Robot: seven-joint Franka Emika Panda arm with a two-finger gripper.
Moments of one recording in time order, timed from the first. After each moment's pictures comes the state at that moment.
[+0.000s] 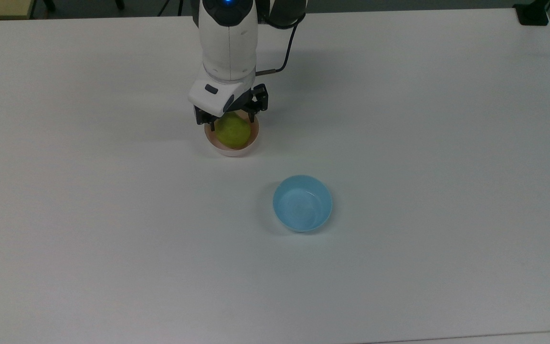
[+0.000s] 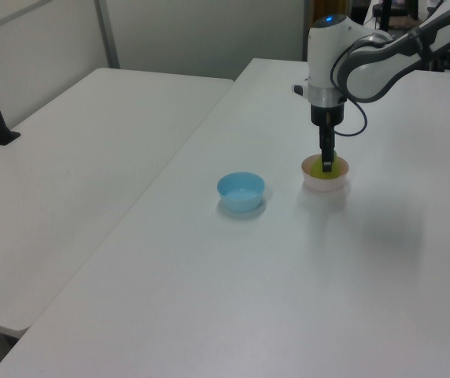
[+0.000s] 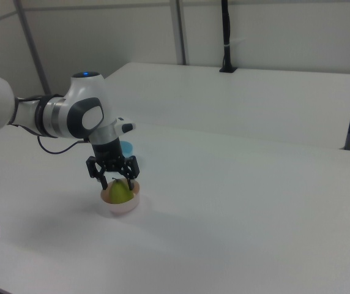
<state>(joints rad) 0.16 0.22 -0.10 -1.98 -0.06 2.17 -0.21</state>
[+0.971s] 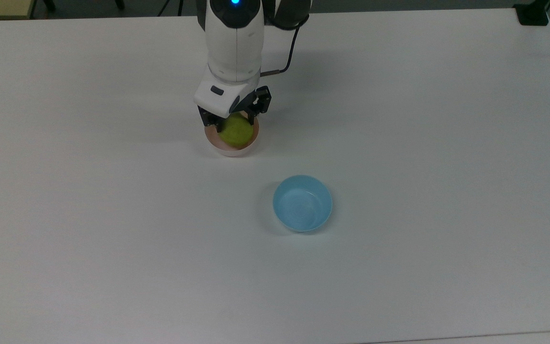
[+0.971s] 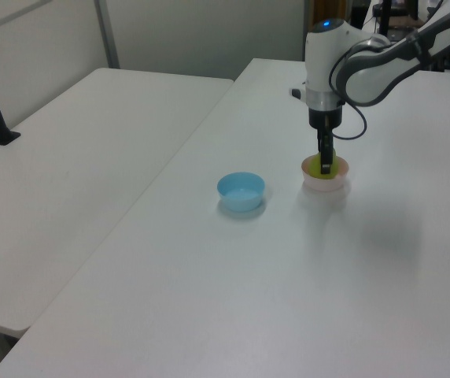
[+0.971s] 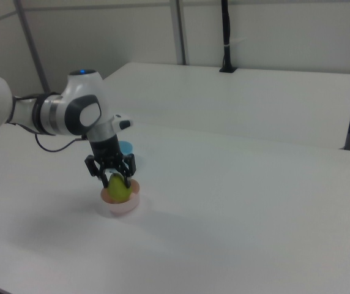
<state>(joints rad) 0.18 0.22 -0.10 -1.97 -0.07 2.16 -0.22</state>
